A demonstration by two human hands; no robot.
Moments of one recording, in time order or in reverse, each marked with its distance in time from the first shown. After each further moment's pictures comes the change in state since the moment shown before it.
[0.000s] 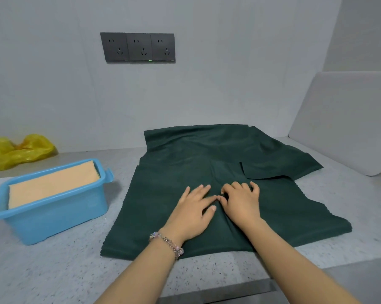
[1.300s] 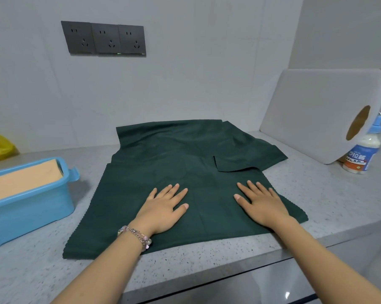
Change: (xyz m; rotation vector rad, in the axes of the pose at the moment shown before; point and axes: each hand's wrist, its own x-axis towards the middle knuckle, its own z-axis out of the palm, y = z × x) left_hand 0.002 -0.004 0.005 0.193 -0.338 -0.129; right_hand -0.042 0.114 -0.039 0.006 -0.446 0.159
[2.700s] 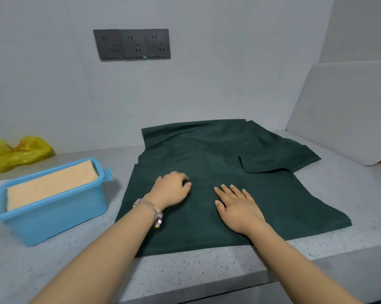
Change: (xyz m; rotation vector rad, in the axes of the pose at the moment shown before) left_hand 0.015 -0.039 -0.050 -0.122 0.181 -0.163; right_hand 0.008 -0.119 0.022 0.040 0.024 -0.236
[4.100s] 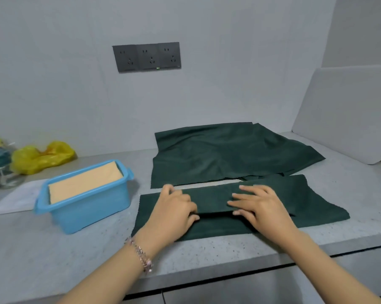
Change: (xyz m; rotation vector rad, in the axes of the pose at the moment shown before) left_hand -0.114 0.006 -0.024 0.295 0.234 0.361; right_hand -0.063 0.009 -0.029 0.054 0.604 -0.439
